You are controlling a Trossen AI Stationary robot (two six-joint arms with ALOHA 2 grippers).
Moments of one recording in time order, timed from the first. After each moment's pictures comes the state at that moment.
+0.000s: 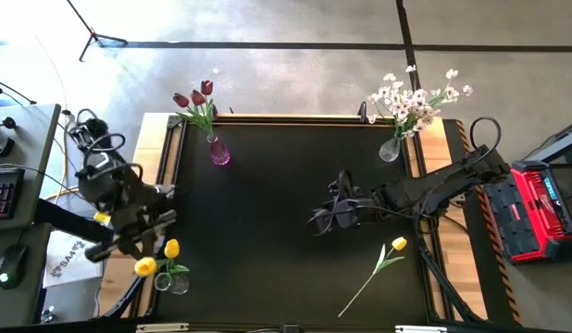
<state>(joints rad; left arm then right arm) -0.88 0.71 0.91 -0.21 0.09 -0.21 0.36 1.44 1.26 -0.70 0.43 1.19</state>
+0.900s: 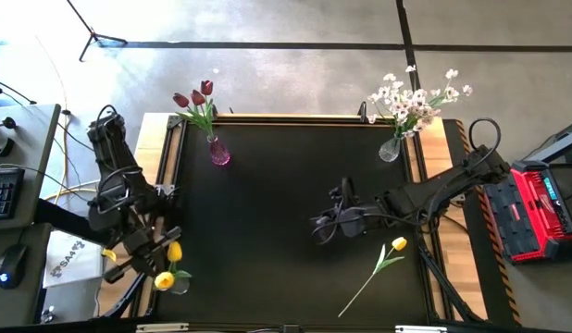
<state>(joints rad) -1.14 0.70 0.61 0.06 -0.28 -0.25 0.41 1.44 1.26 -0.61 0.44 1.26</state>
